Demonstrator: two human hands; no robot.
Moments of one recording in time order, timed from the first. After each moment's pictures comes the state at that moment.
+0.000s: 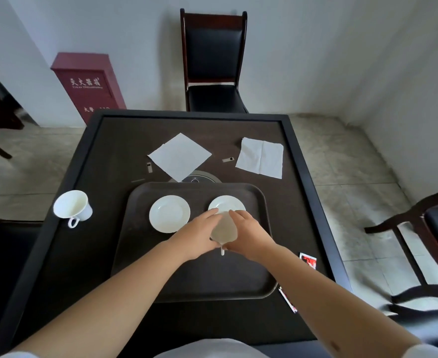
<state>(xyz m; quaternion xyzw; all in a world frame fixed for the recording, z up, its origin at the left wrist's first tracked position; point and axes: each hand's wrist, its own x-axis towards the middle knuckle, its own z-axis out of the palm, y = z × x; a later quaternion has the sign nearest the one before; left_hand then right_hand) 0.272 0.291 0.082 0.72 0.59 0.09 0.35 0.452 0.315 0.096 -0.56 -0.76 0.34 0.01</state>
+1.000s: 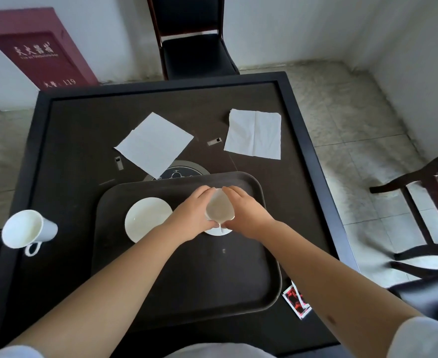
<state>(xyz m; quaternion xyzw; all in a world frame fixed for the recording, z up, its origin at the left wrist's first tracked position) 0.288 0.393 0.029 0.70 0.61 0.09 0.35 0.467 0.409 0.051 -0.54 -0.75 0.37 0.01</state>
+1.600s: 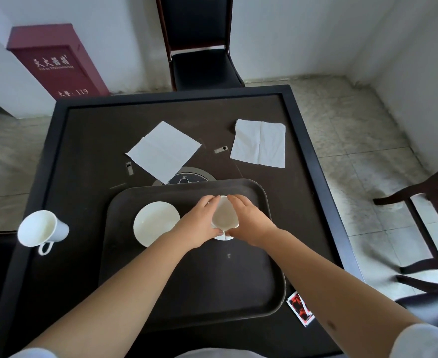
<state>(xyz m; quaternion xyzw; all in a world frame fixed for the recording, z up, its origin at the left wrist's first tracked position) 0.286 0.380 0.035 0.71 0.62 0.06 0.34 0.463 0.400 0.052 -0.54 -0.76 0.36 -0.01</state>
